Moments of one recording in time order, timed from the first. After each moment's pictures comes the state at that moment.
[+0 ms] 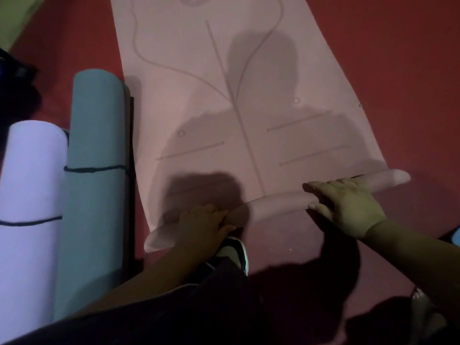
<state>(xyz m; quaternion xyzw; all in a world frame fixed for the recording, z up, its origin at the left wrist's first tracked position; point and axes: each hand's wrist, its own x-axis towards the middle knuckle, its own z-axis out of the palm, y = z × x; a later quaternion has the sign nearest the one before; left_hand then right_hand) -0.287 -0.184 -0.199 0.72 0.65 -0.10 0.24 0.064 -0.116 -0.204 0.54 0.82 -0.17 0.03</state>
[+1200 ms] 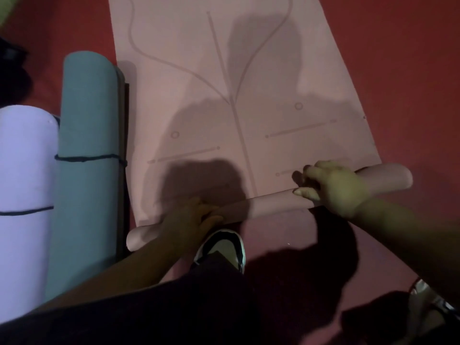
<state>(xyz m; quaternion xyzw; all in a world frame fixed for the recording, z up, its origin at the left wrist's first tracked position) -0.313 -0.188 -0.209 0.66 0.65 -0.02 0.36 0.045 -0.083 -0.221 0.49 0.84 -0.20 -0.03</state>
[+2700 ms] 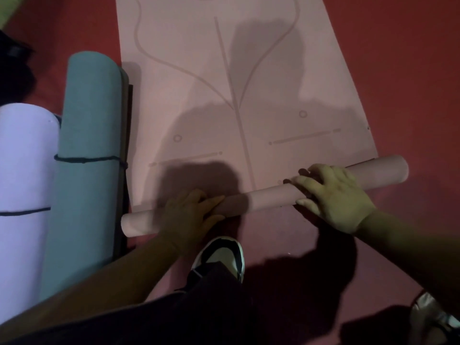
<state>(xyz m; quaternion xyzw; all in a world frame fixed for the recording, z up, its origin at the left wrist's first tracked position) -0.320 -0.174 -0.224 0.73 0.65 -0.05 0.20 0.045 -0.089 -0.222 0.46 0.88 -0.10 0.00</state>
